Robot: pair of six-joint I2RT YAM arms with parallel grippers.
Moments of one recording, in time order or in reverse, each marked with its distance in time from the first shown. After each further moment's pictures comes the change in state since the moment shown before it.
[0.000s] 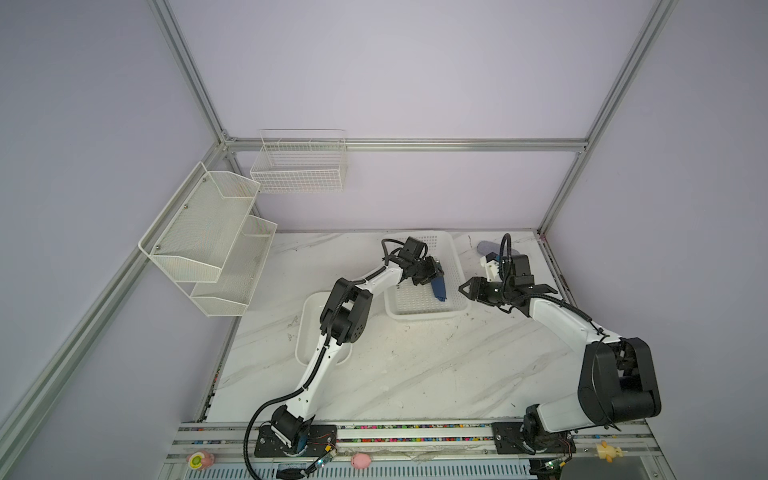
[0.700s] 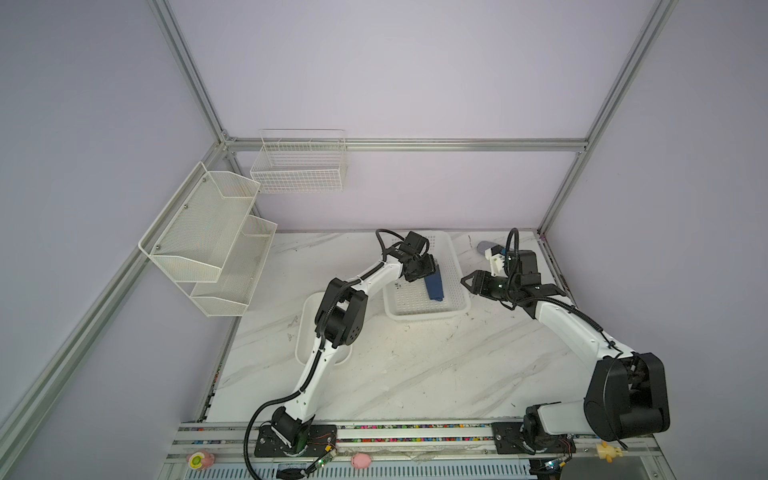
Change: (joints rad) left arm -0.014 -0.098 0.001 -0.205 -0.258 0.123; right arm 0.000 -0.058 0.018 0.002 0.024 0.021
